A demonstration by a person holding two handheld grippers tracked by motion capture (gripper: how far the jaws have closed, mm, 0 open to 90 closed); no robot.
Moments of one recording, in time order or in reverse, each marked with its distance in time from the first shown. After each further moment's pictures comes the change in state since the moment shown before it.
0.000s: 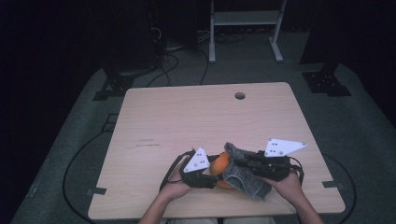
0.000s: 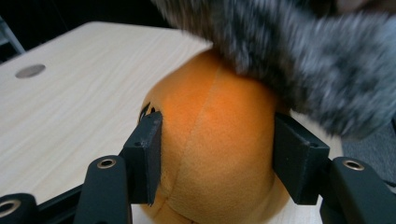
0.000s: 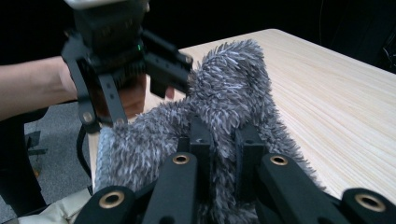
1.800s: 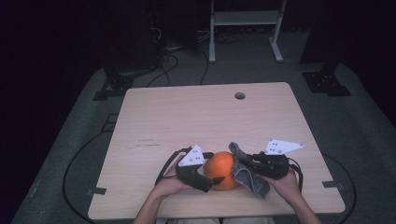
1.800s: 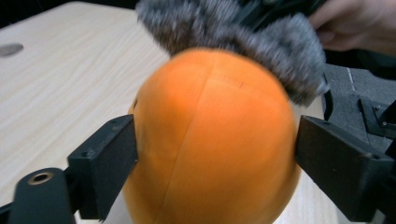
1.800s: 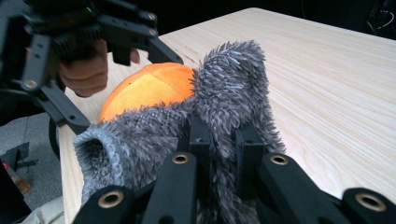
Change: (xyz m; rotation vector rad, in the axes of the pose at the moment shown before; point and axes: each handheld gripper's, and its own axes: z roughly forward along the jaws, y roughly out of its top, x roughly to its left) left arm 0.015 -0.011 0.001 0.061 -0.083 -0.042; right arm -0.022 -0.031 0.009 0.021 -0.052 0.099
